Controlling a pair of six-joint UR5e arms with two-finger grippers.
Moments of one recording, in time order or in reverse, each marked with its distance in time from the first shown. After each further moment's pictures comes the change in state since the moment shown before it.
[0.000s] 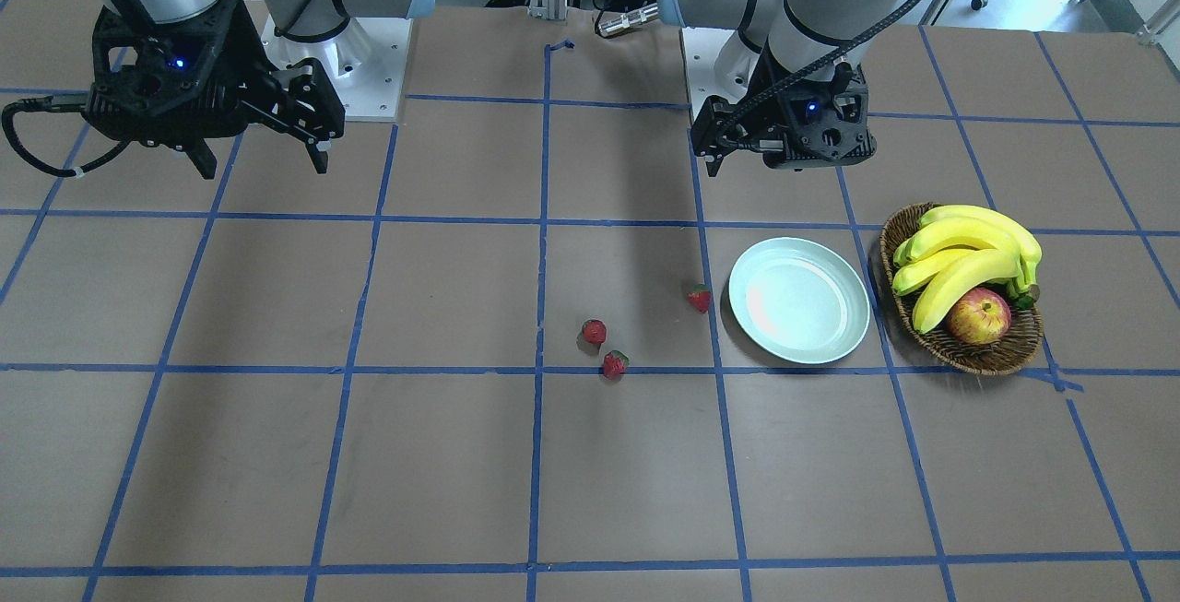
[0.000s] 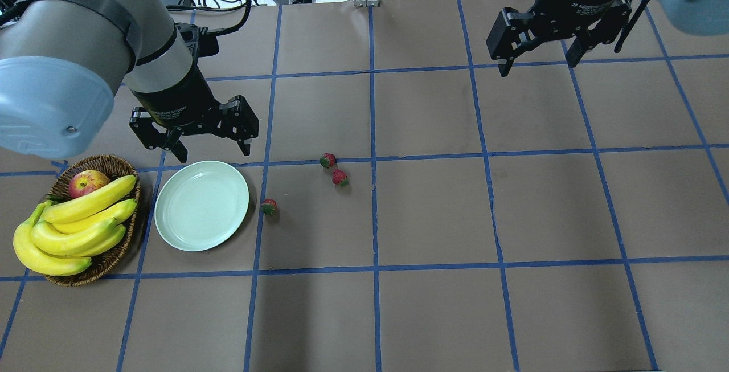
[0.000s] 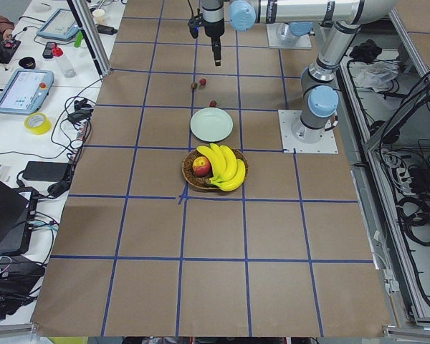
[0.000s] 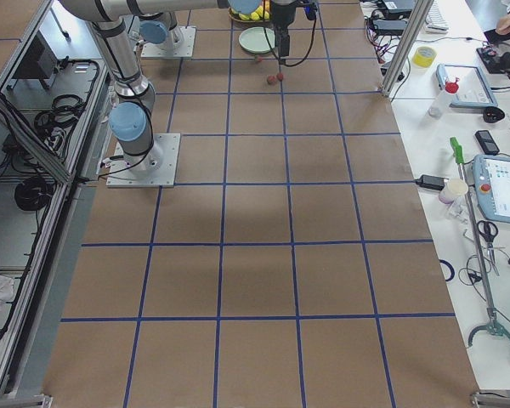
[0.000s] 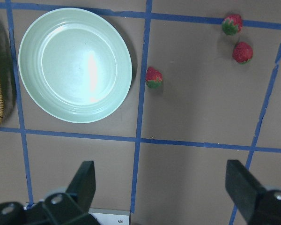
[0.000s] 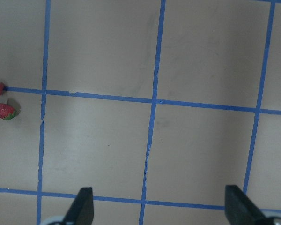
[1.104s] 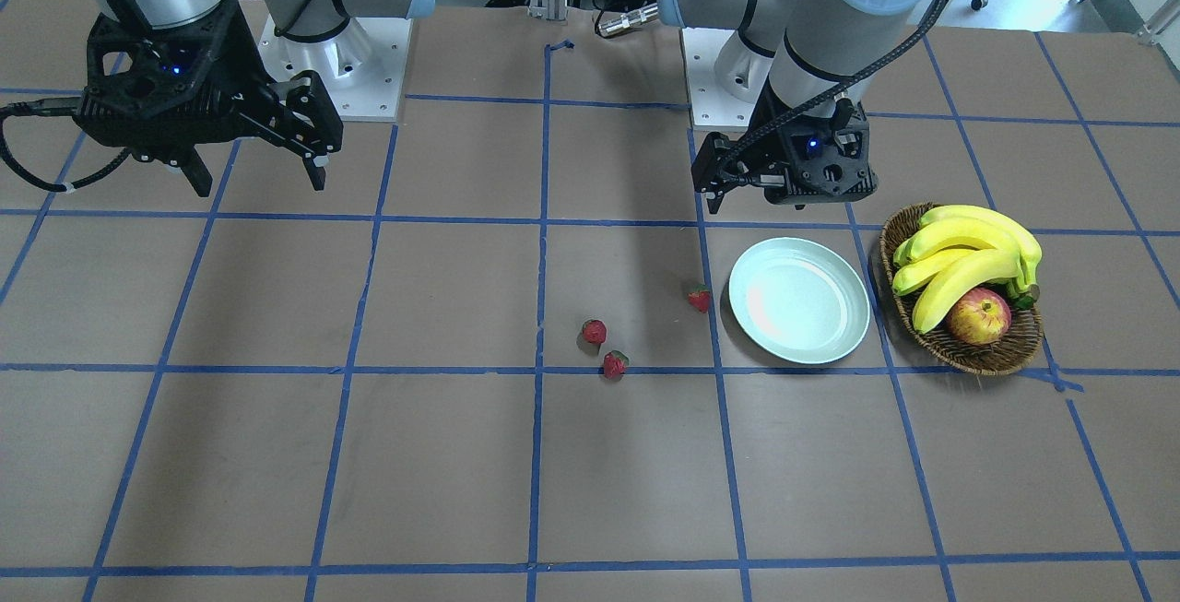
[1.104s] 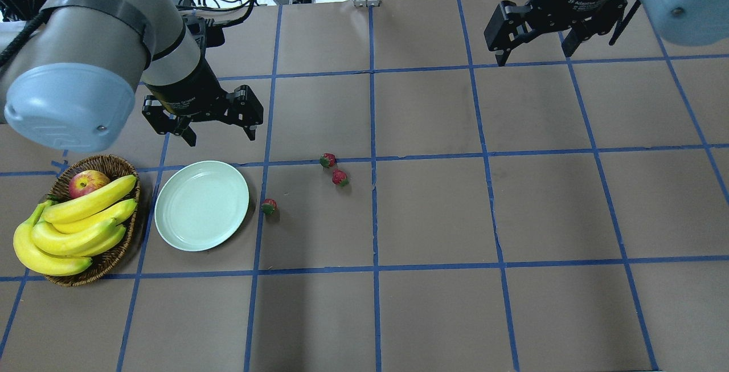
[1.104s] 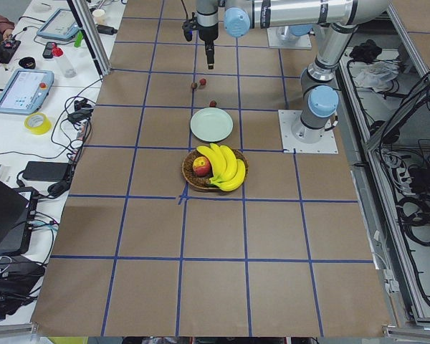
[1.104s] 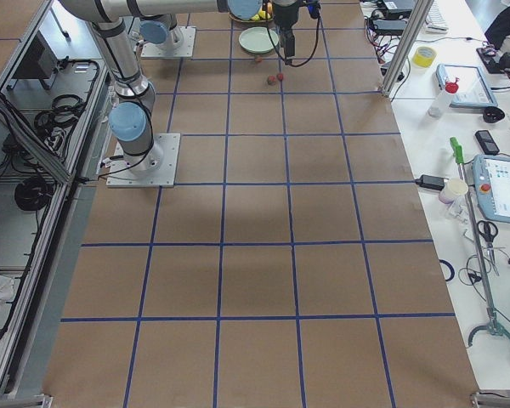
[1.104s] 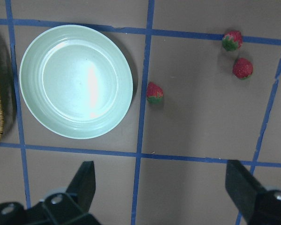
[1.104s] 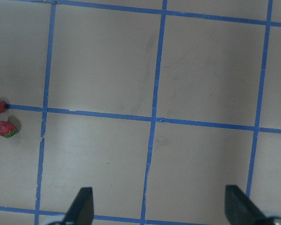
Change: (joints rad) left arm 0.005 -0.055 -0.023 0.169 -0.002 0.023; right arm -0.001 -0.001 0.013 -0.062 0.004 0.003
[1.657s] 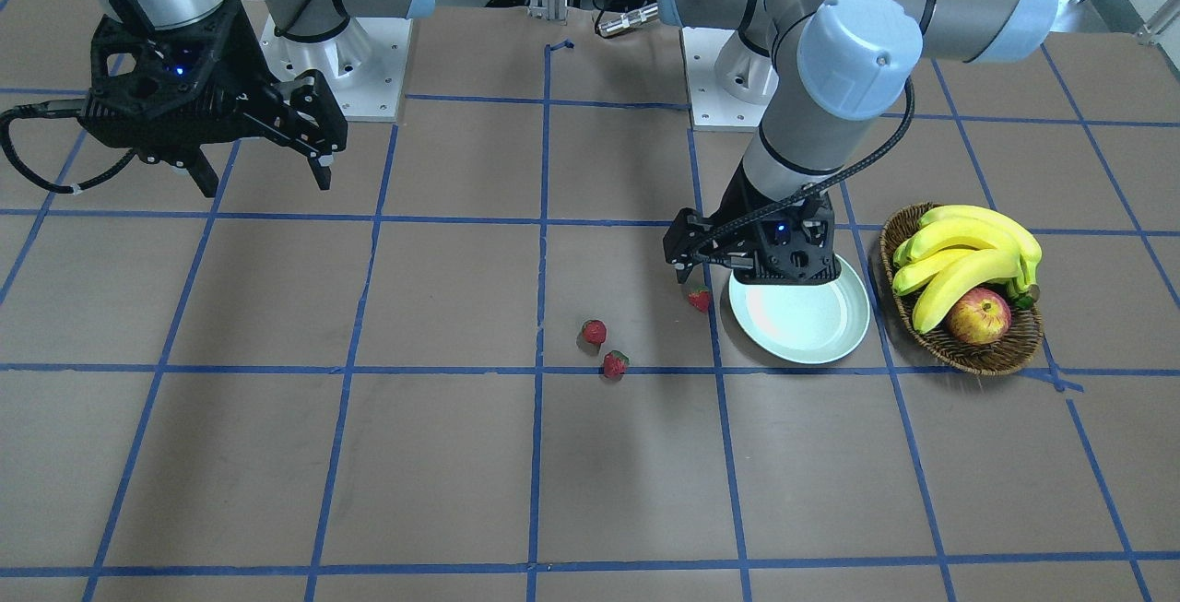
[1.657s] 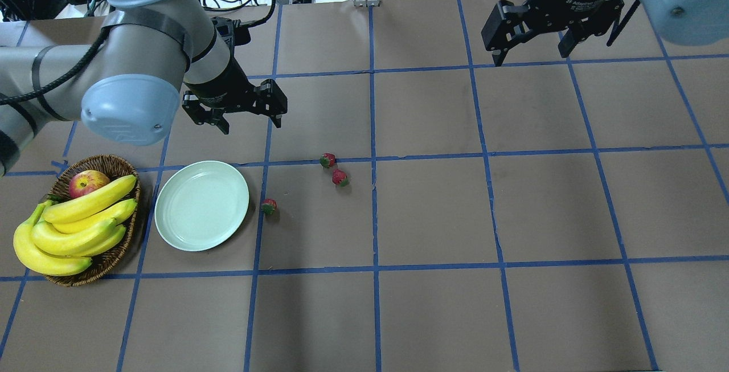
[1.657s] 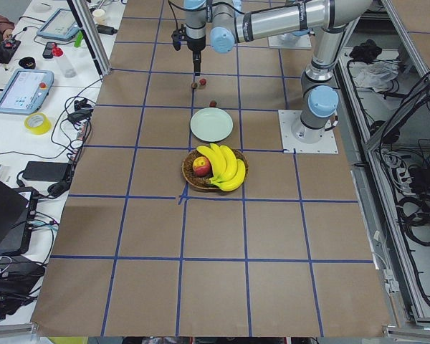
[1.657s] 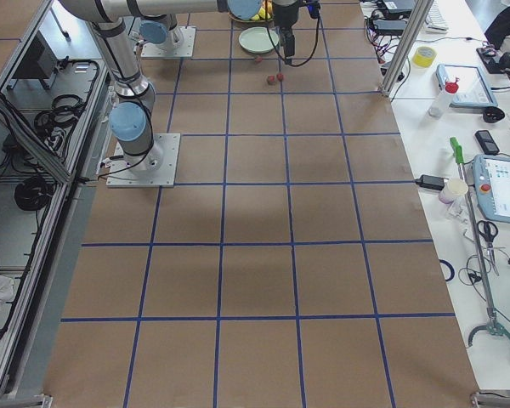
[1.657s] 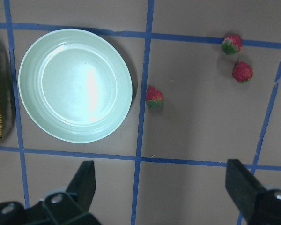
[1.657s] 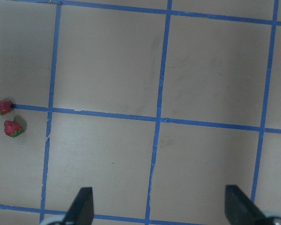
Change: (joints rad) left arm -0.012 -0.136 -0.027 0.226 -0.102 0.013; right arm 0.000 0.001 0.000 0.001 0.019 -0.001
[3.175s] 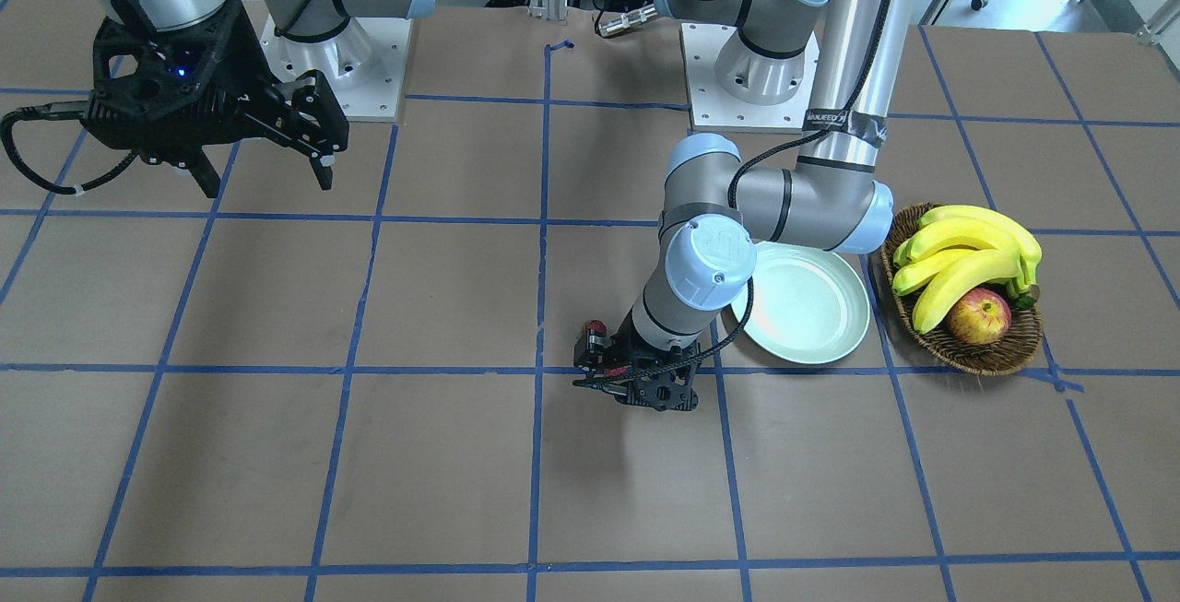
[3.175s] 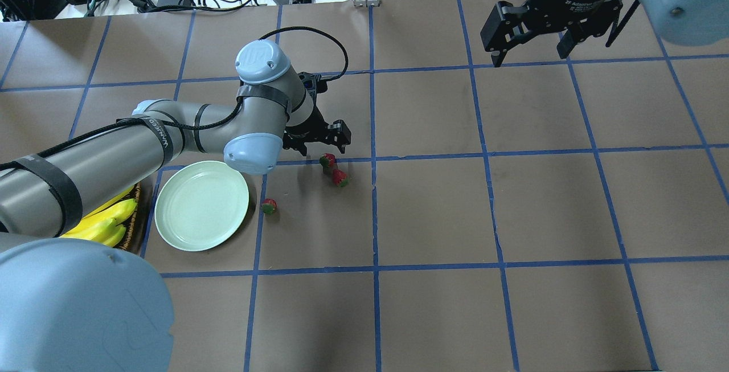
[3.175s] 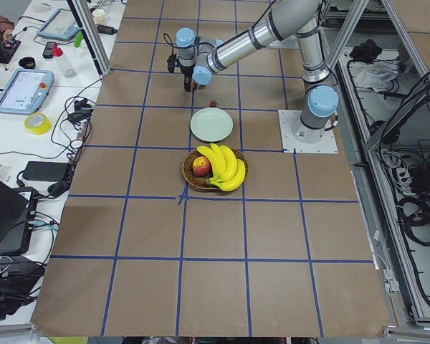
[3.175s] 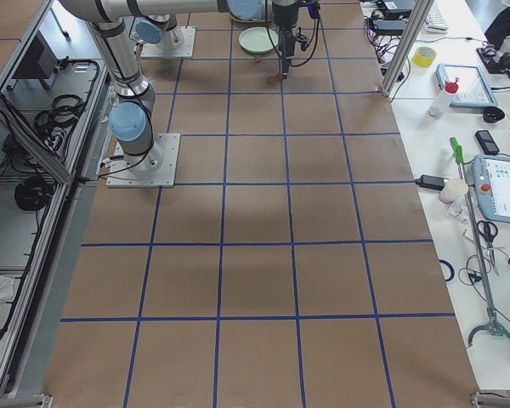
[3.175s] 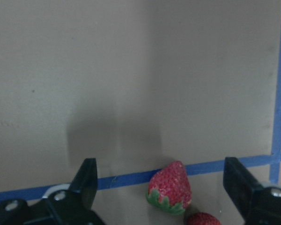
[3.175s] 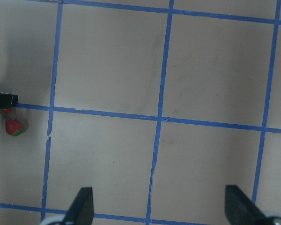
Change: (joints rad) left arm -0.102 -0.361 -0.044 0.385 -0.073 -0.004; right arm 0.000 0.000 0.000 0.002 0.002 -0.002
